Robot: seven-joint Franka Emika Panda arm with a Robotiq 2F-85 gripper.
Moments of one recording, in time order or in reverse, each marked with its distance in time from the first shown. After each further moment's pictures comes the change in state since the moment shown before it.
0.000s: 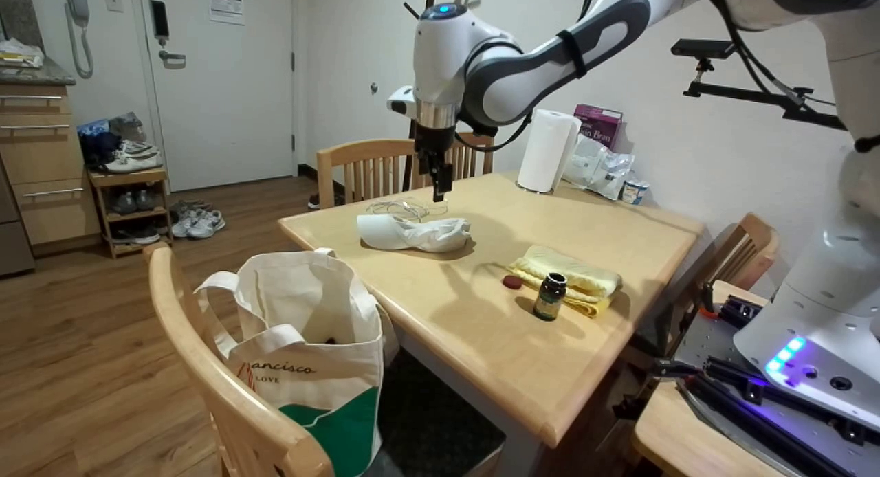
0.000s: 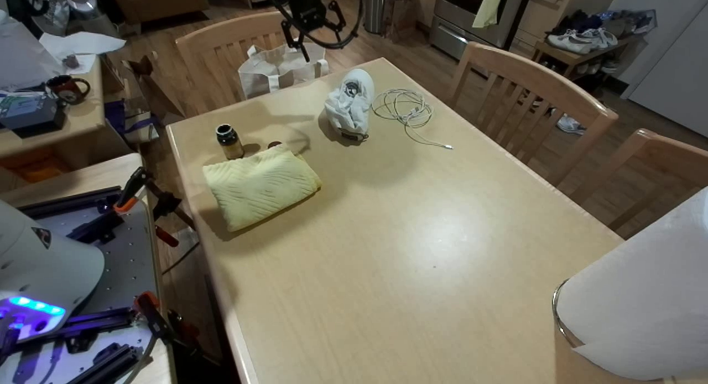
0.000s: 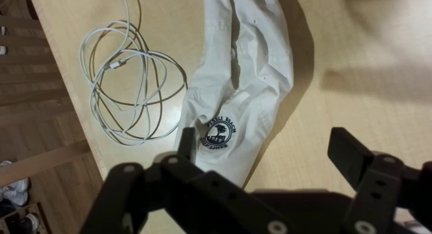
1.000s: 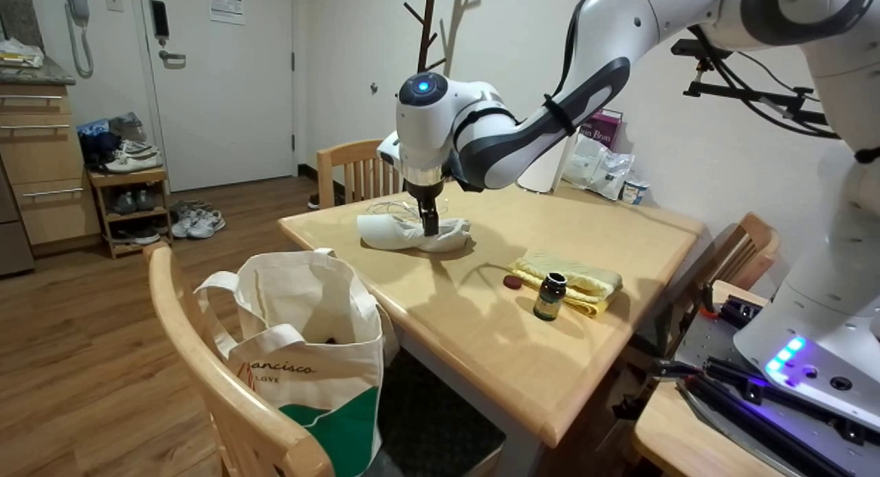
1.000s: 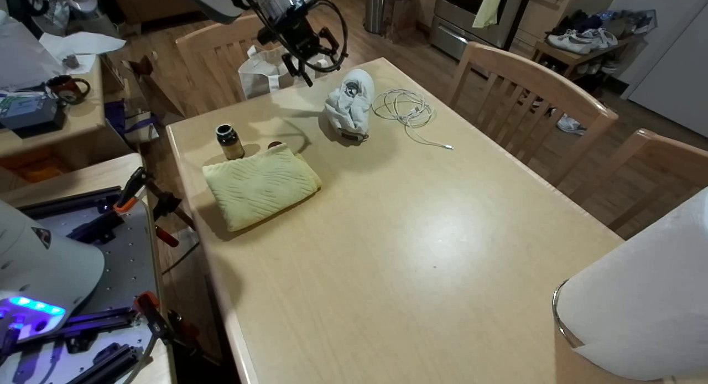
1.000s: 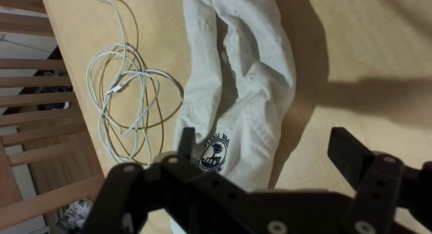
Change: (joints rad) arm 0.137 0.134 -0.082 0.019 -0.250 0.006 0.409
